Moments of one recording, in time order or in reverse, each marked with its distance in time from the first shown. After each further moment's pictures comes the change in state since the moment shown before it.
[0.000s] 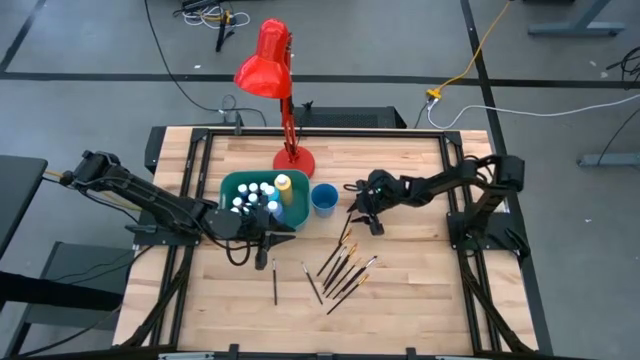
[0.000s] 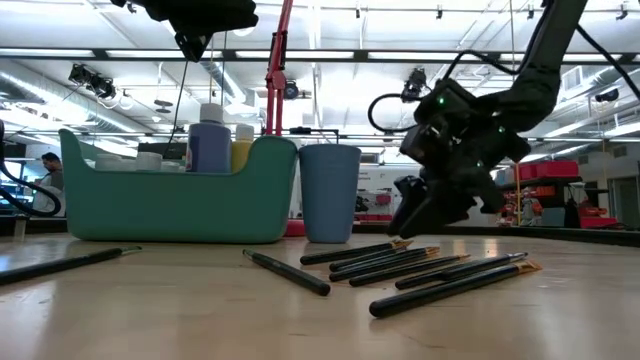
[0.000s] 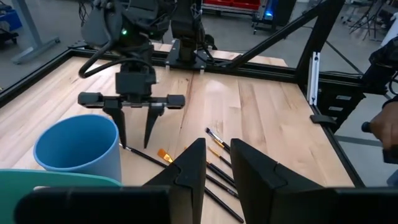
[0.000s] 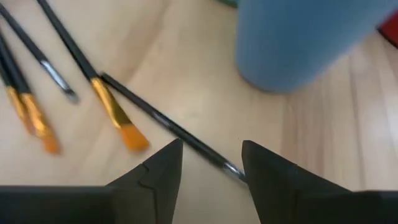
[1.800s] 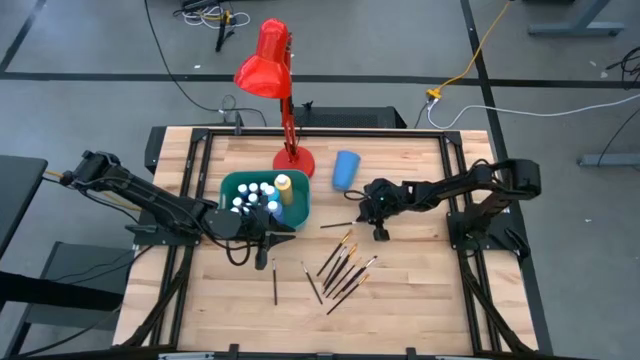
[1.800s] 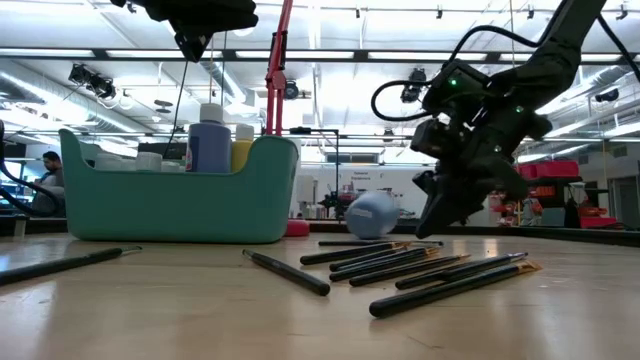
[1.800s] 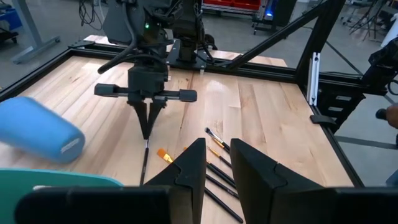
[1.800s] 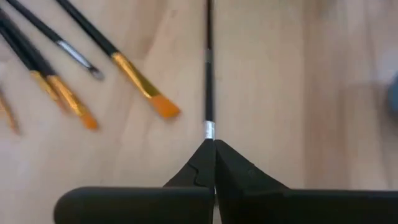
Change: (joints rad) left arm 0.000 0.000 0.000 0.000 -0.001 -0.003; right arm 0.099 -0.127 -0.003 -0.234 0.173 0.137
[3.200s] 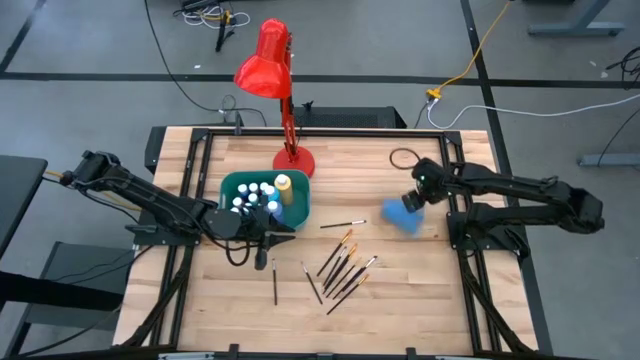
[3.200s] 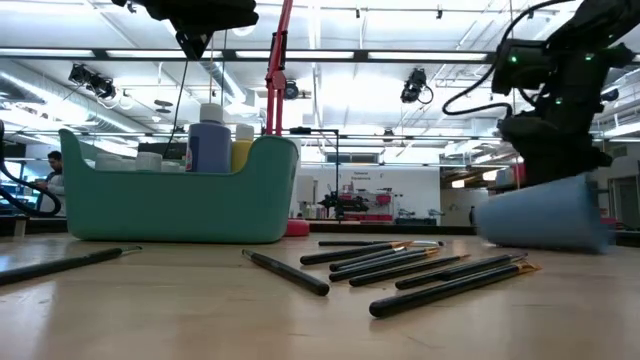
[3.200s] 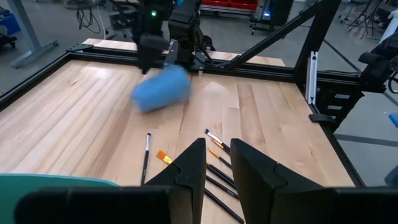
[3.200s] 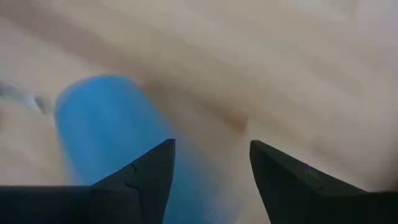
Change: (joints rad) left arm 0.000 0.000 -0.001 0.007 0.005 0.019; right arm -0.255 -0.633 -0.002 -0.999 0.233 0.940
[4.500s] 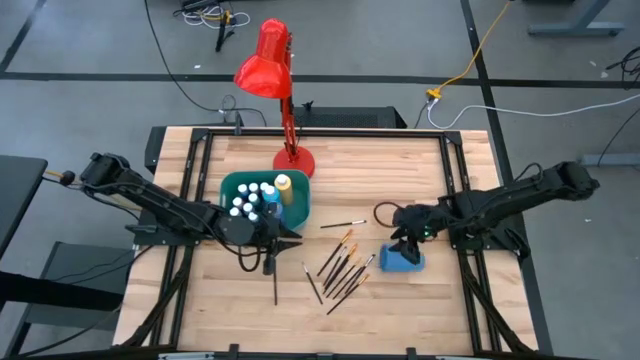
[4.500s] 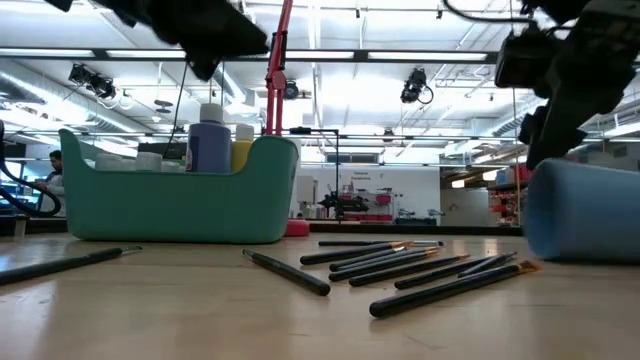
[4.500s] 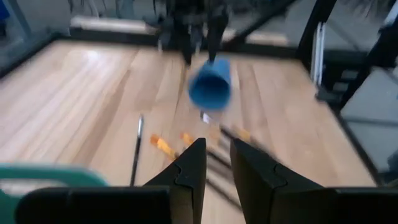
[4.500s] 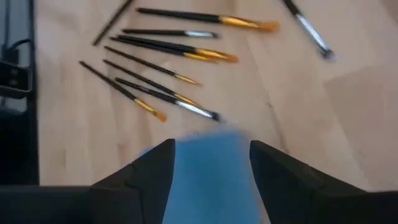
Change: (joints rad) left arm 0.001 0.124 0.001 0.056 0.024 -0.004; right arm 0.652 0.058 0.003 0.401 -0.095 -0.075
